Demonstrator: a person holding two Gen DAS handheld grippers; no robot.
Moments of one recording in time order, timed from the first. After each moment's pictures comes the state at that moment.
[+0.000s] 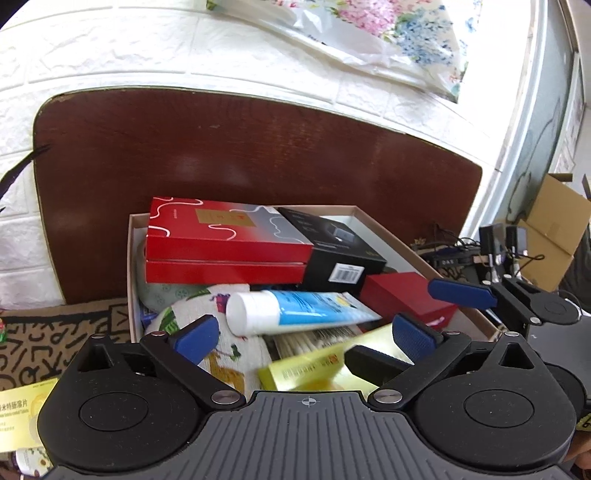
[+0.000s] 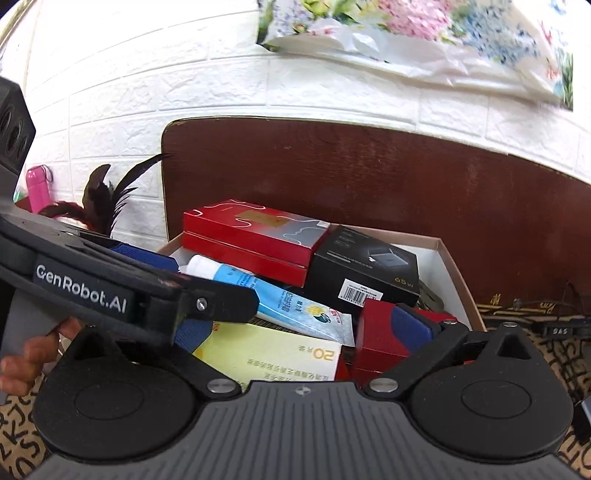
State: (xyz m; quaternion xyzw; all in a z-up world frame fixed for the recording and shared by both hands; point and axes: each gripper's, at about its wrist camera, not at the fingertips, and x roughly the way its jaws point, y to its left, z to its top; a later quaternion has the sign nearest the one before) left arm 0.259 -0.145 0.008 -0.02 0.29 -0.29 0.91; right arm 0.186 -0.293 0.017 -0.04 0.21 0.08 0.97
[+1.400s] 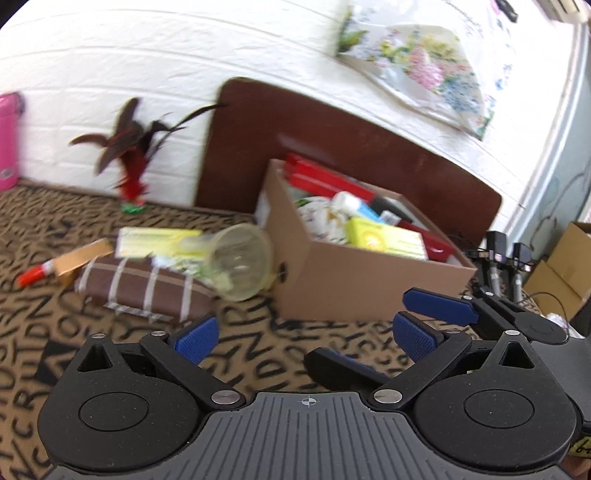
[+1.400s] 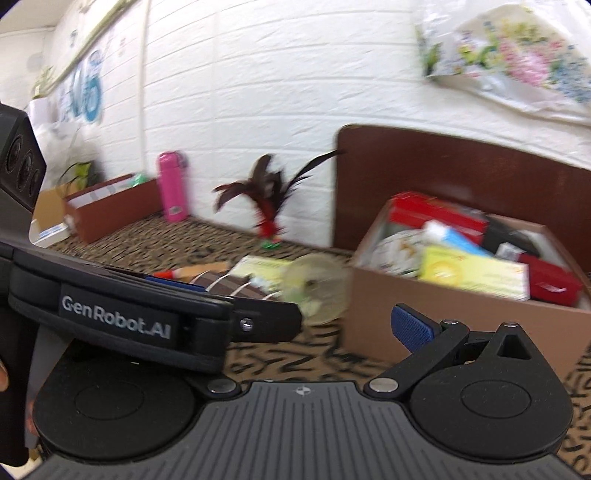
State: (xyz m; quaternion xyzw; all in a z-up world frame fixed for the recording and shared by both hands) left arm 0.066 0.002 -0.012 -0.11 0.29 -0.18 0.93; right arm 0.035 -0.154 0.012 -0.04 0.21 0.21 0.95
